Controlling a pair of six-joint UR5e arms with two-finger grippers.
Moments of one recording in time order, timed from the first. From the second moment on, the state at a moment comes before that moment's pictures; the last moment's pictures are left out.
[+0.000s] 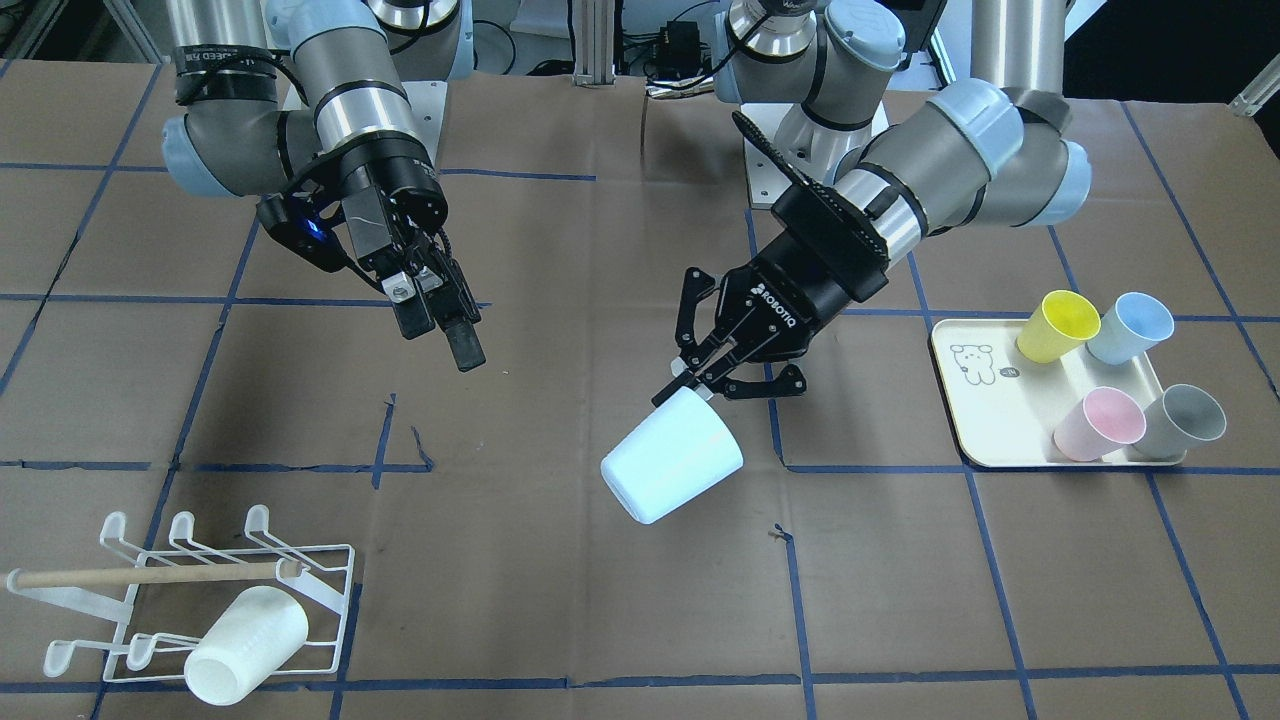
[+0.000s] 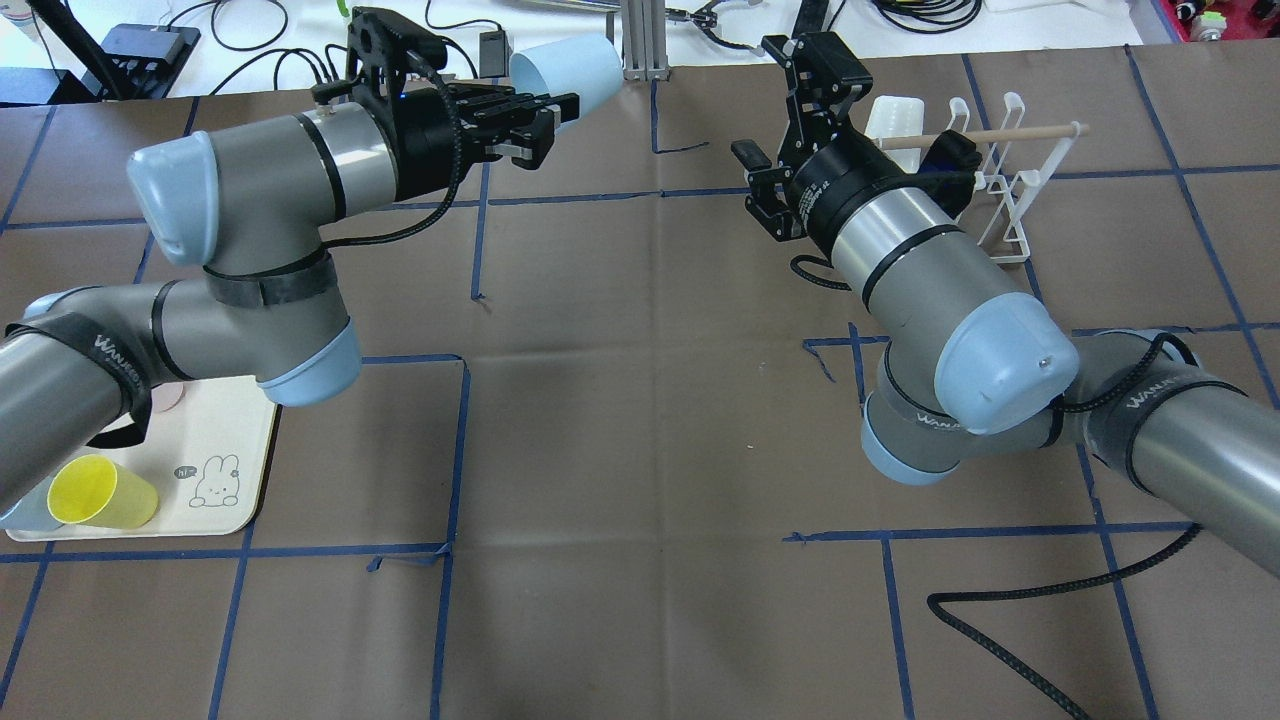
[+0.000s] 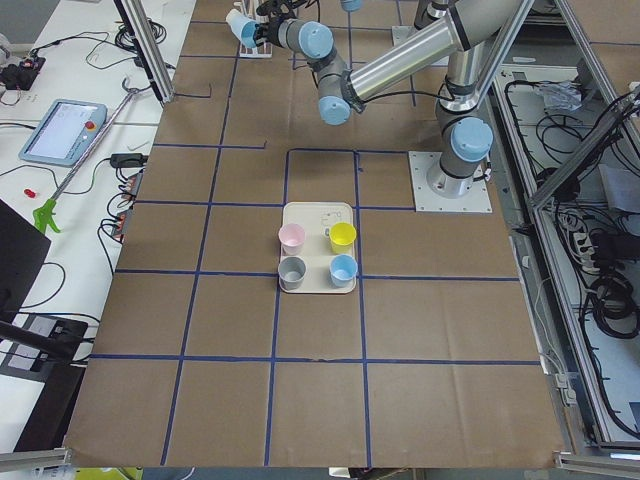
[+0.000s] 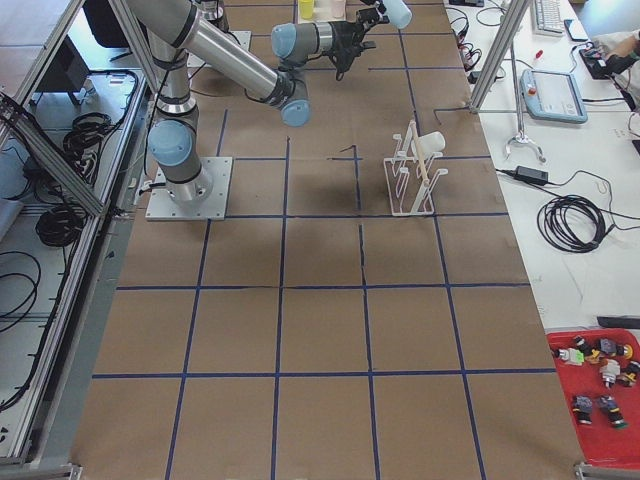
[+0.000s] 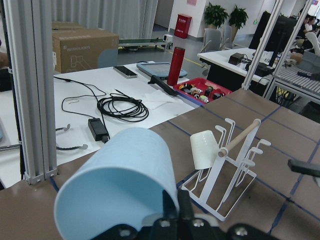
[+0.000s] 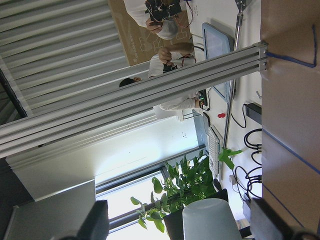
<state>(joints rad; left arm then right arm) -1.55 -1.82 -1.98 0.12 0.70 0.19 1.68 -1.37 2.15 -3.76 -1.28 1.83</state>
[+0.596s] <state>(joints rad) -1.61 -1.80 -2.04 0.20 0.75 0.10 1.71 -1.37 2.14 -3.64 -1.28 1.73</state>
